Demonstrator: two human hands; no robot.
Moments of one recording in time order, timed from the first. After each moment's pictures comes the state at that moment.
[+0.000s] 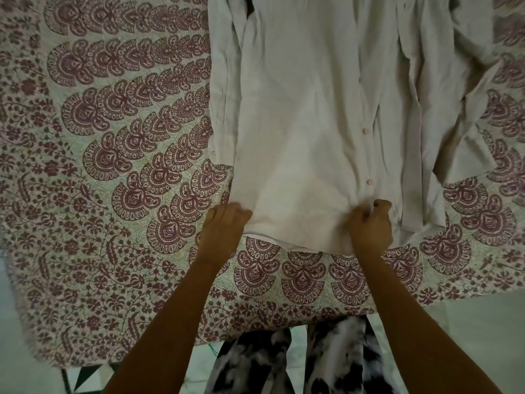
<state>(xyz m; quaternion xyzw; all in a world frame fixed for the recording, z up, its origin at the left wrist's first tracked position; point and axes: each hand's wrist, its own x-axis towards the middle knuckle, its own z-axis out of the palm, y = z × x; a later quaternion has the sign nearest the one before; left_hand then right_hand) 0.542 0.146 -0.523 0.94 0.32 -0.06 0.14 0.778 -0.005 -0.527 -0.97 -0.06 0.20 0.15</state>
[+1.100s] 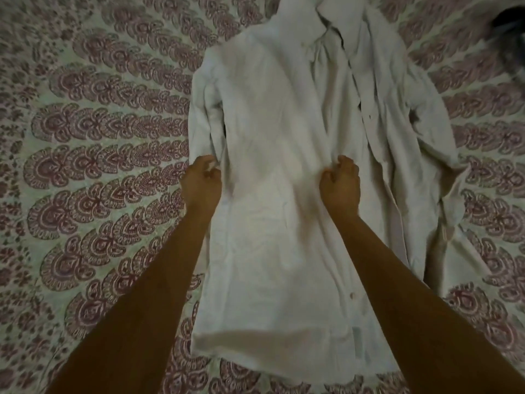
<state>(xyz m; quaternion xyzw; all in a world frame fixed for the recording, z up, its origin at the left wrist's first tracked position) 0.732 0.350 -0.519 0.68 0.62 0.16 0.36 0.915 0.213 -0.525 -0.91 -0.20 0.21 0.30</state>
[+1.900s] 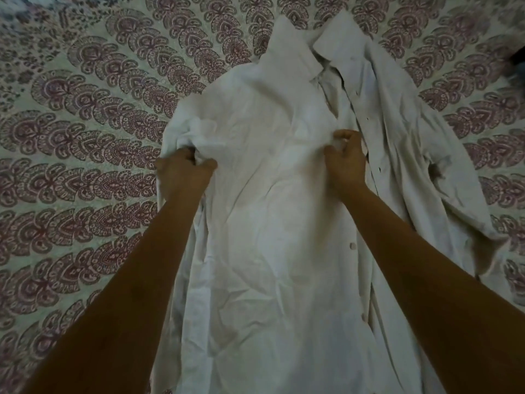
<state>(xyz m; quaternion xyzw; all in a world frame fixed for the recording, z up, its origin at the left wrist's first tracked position) 0.823 0.474 -0.543 0.68 0.66 0.09 0.31 1.030 0.335 -0.550 -0.83 -0.16 0.24 0.47</state>
